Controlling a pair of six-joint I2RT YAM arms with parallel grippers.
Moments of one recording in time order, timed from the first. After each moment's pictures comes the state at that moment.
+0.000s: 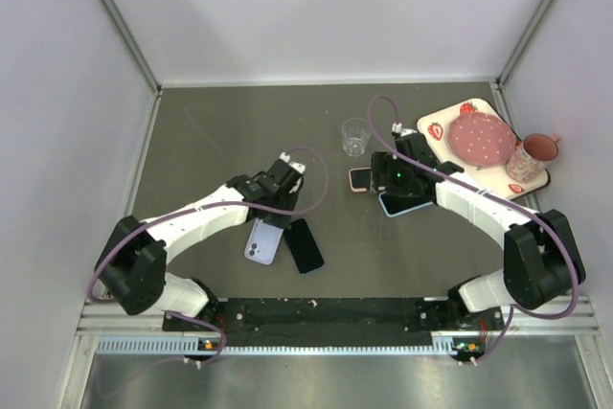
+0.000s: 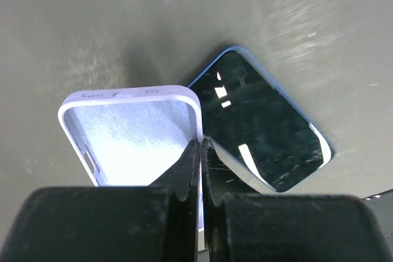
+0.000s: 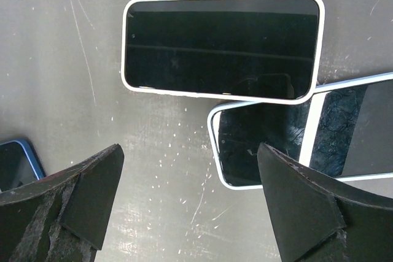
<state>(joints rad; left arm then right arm) -0.72 1.41 0.90 -0.64 -0.08 -0.37 0.44 1.41 0.88 -0.34 0.01 0.41</state>
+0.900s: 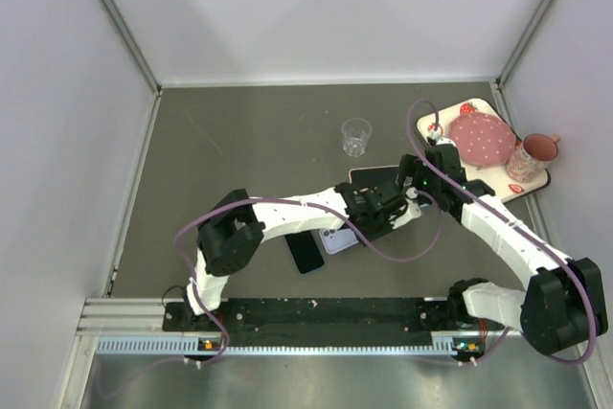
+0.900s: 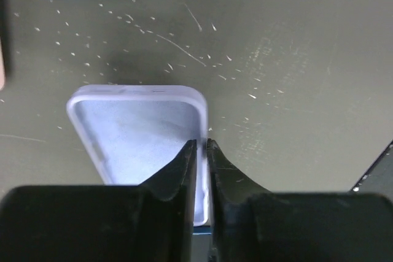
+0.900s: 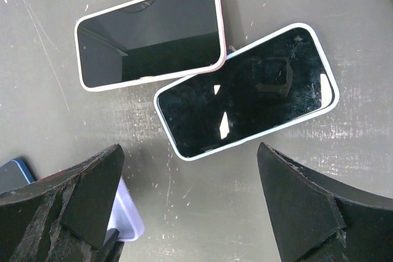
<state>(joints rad) -1.16 1.99 1.54 -0.66 -0.03 0.08 0.31 1.15 0.74 -0.39 0.06 0.49</state>
